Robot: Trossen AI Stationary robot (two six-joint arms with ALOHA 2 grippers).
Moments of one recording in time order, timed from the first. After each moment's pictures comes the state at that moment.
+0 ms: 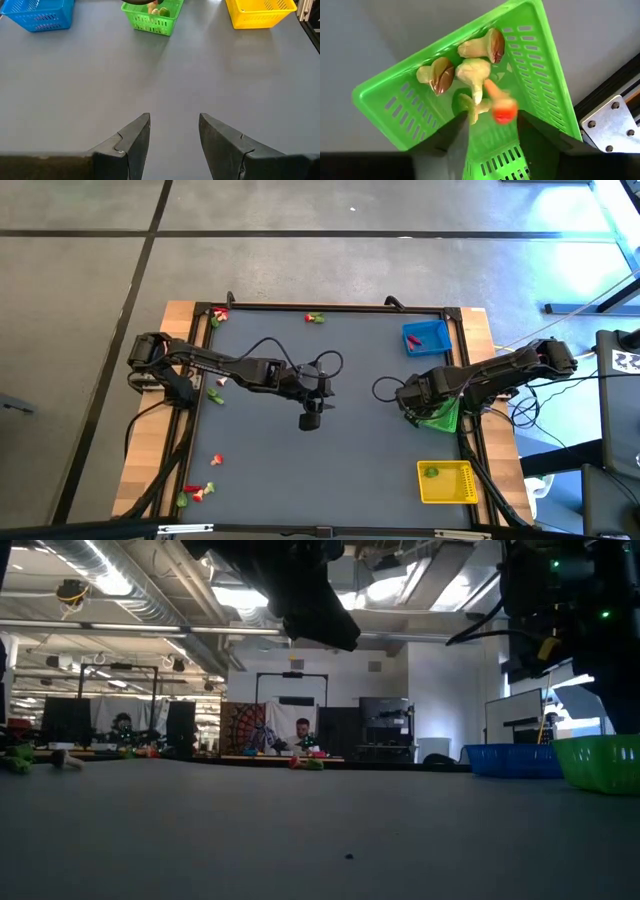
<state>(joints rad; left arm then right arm) -0.06 1.67 1.17 -0.19 -0.07 -0.04 0.16 1.28 0.77 -1.20 0.02 0.94</state>
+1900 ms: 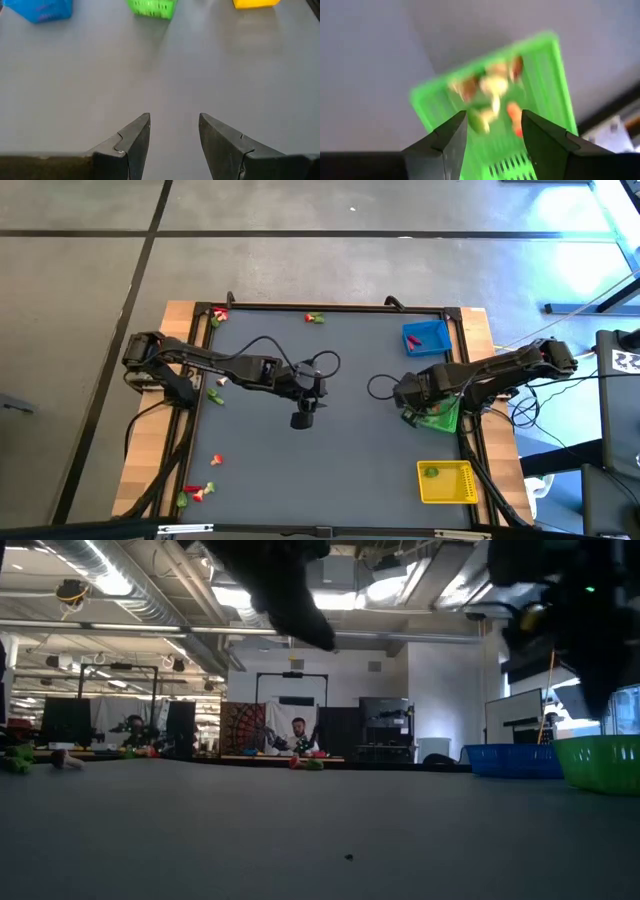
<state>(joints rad) -0.06 1.62 1.17 -0.33 -0.07 0.00 0.16 1.28 0.87 -1.19 0.05 0.84</state>
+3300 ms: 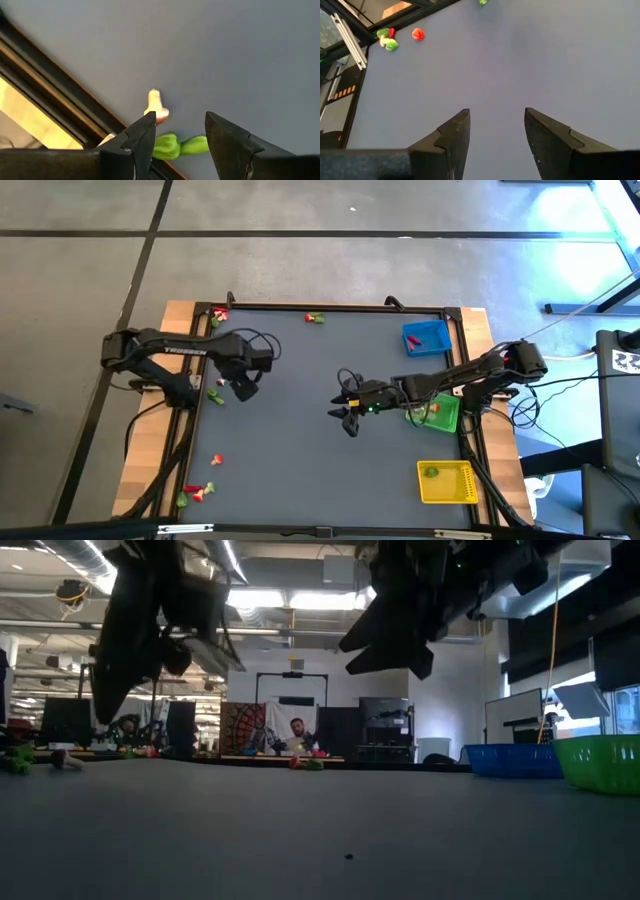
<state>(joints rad) 0.22 1.42 0.90 -1.27 -0.19 -0.57 0.16 1.56 0.89 0.11 0.12 0.49</state>
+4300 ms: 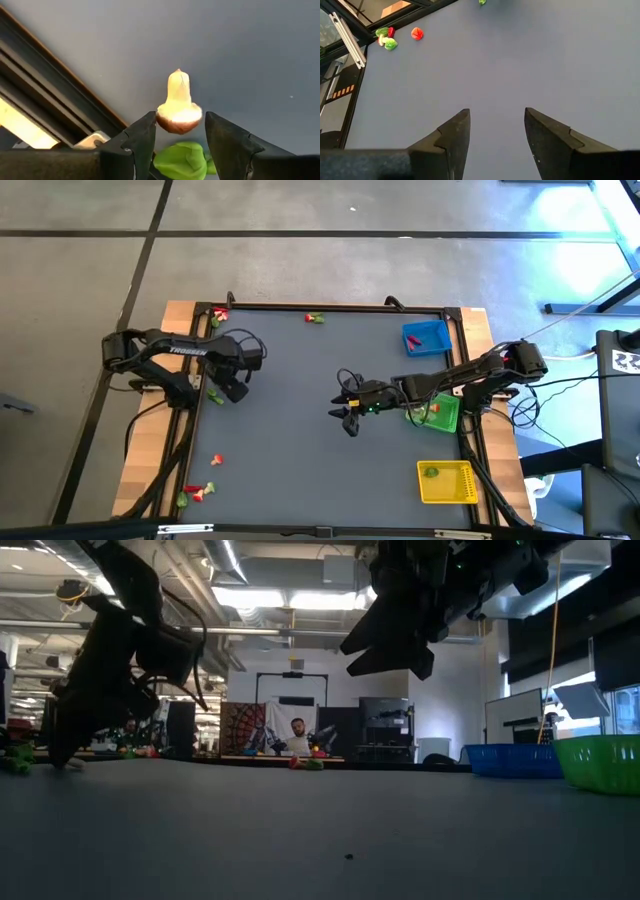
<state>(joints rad) 0.37 1.42 0.65 -1.10 -0.13 -0.54 0.16 1.56 0.89 0.10 0.12 0.49</state>
